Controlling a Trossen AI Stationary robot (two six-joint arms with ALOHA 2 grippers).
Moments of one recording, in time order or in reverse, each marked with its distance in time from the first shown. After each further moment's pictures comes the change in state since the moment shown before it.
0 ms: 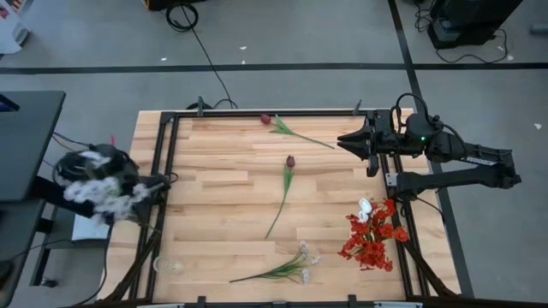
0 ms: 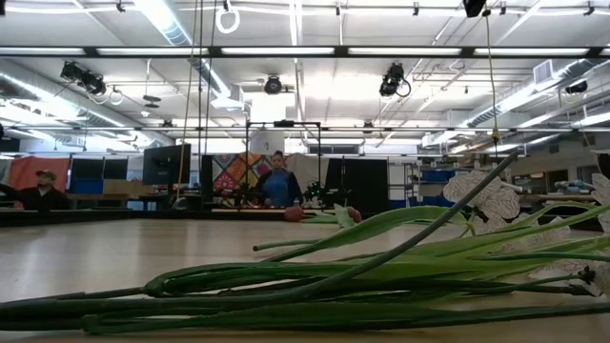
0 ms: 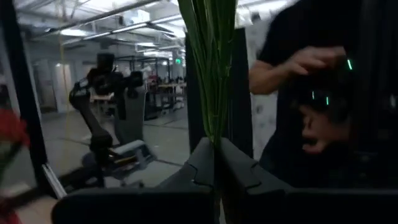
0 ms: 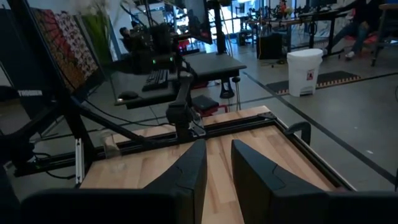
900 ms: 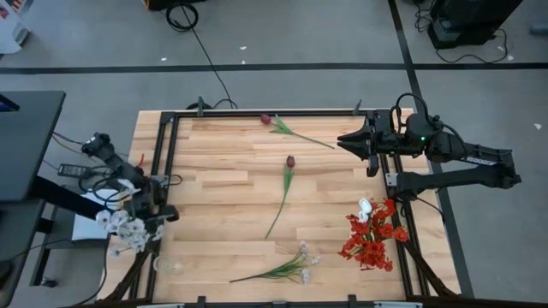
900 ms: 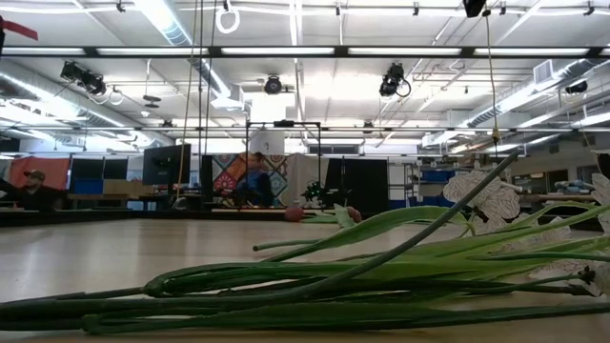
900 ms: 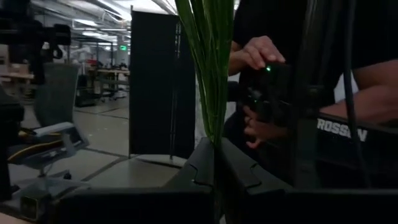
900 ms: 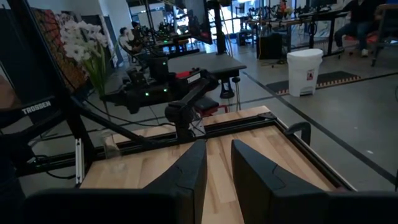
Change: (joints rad) left arm -0.430 -0.029 -0.323 0.236 -0.184 -0.044; right arm 0.000 0.000 0.000 0.000 0.000 0.000
